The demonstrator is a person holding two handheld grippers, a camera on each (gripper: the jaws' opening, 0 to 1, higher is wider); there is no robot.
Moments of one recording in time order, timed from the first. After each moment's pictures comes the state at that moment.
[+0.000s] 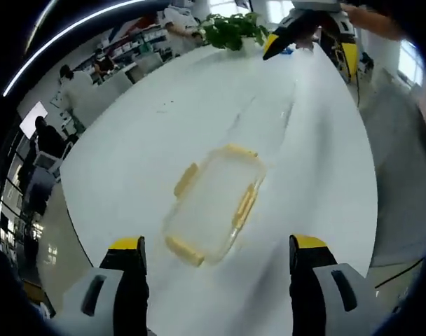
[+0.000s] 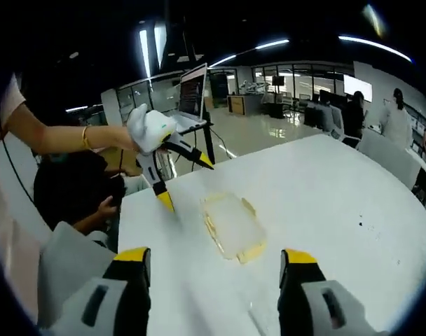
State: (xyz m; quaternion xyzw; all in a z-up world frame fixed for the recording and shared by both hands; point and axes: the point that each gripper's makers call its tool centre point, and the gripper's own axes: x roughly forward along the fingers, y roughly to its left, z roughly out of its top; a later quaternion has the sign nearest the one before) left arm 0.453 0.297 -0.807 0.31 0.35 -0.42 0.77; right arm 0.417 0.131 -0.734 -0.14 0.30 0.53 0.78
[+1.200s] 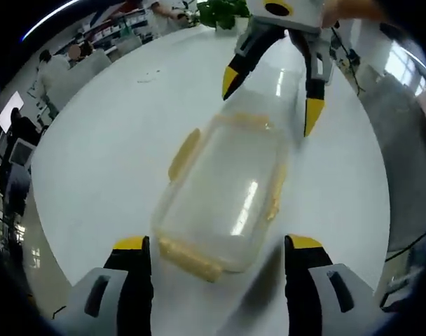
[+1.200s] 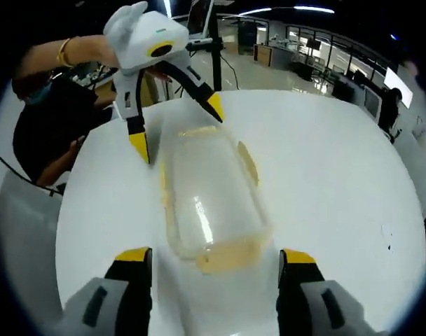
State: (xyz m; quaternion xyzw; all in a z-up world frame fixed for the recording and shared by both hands) left arm 0.485 0.302 -0.870 0.30 0.41 -0.47 0.72; right arm 0.482 0.167 -0.877 -0.32 0.39 0.54 0.68
